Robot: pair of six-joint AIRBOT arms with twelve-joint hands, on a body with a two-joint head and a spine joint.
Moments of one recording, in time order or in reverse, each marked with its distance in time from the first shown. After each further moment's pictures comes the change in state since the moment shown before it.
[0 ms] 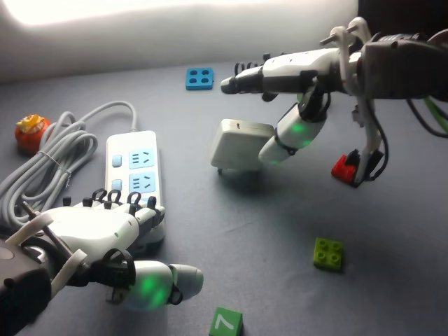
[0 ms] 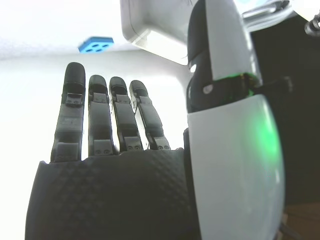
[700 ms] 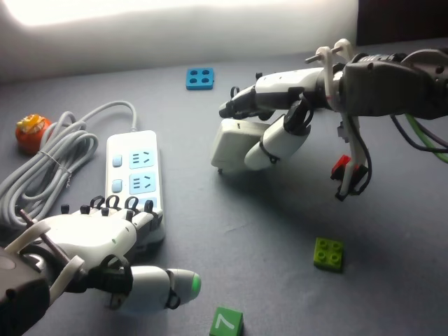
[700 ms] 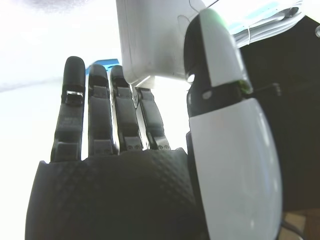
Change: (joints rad) left arm 0.047 -0.013 0.013 0.031 0.000 -0.071; right arm -0.048 -0.077 0.087 0.000 0.006 0.061
